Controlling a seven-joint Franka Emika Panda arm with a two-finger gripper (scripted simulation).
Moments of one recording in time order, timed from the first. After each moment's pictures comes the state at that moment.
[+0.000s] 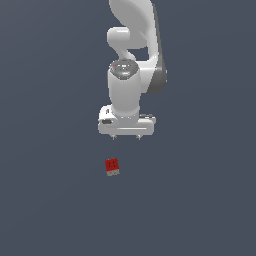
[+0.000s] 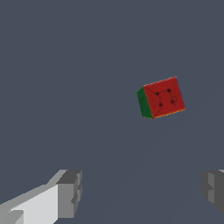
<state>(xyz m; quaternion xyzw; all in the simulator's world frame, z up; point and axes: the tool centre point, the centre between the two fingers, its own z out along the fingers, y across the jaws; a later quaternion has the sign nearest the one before) 0.004 -0.006 0.169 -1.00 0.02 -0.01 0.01</state>
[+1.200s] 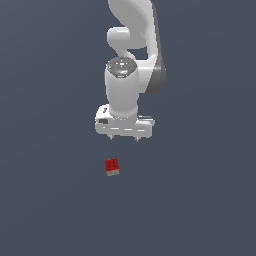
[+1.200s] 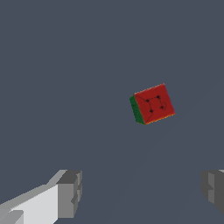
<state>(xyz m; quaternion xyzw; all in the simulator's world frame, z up) 0.015 -0.014 0.177 -1.00 0.05 -0.01 0.00</state>
